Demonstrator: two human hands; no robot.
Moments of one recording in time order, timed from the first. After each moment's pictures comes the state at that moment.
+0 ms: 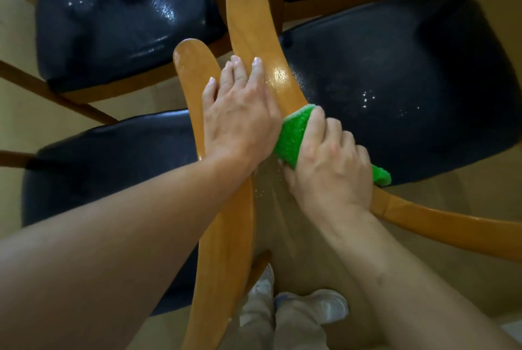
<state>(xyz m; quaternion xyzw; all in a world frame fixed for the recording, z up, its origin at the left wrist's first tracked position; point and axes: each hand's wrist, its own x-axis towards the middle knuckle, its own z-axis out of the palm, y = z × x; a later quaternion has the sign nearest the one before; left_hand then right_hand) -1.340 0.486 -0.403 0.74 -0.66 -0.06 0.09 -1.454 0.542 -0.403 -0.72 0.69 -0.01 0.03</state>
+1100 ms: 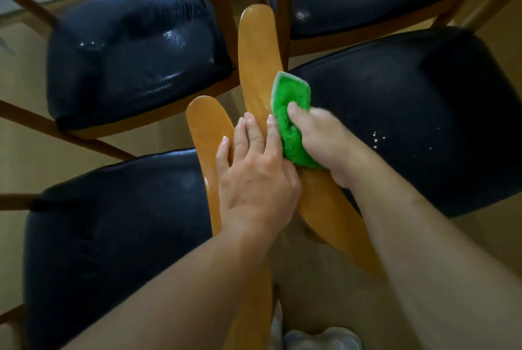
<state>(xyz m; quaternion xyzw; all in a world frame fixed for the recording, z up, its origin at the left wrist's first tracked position) -1.341 0.484 -0.398 0.74 -0.67 -0.07 0.04 -1.442 0.411 -0.393 -0.49 0.61 -0.21 0.59</state>
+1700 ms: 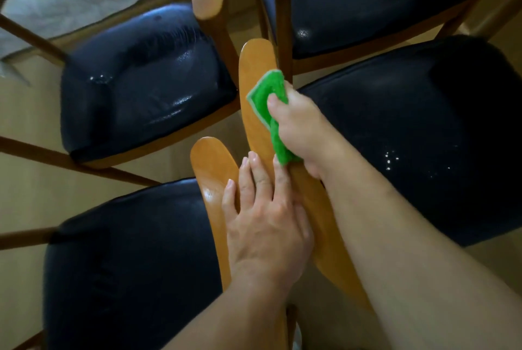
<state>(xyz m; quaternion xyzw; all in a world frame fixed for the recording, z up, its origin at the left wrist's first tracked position) -1.344 0.482 -0.395 0.74 -0.67 -0.08 0.01 -1.408 0.356 -0.382 -0.49 0.56 -0.29 0.60</state>
